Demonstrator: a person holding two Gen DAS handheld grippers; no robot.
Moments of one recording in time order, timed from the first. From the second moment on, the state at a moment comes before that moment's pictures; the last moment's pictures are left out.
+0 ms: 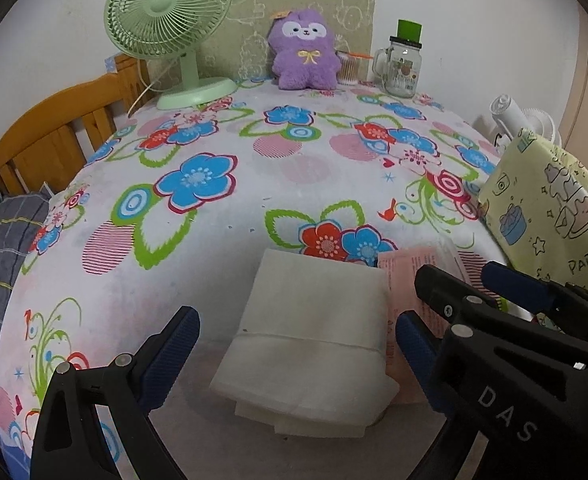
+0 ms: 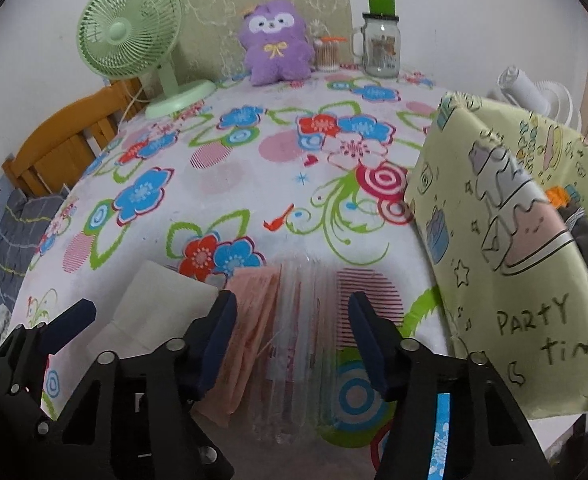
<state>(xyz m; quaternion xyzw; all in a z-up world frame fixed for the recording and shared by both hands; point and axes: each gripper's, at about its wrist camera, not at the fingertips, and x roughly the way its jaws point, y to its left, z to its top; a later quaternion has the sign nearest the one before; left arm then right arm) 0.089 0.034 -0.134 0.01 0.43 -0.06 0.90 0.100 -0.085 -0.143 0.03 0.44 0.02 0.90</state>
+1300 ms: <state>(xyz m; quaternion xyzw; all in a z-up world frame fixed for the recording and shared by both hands) 0.097 0.033 -0.143 0.03 0.44 -0.02 0.90 0.100 -0.097 -0.147 0.02 0.46 0.00 0.89</state>
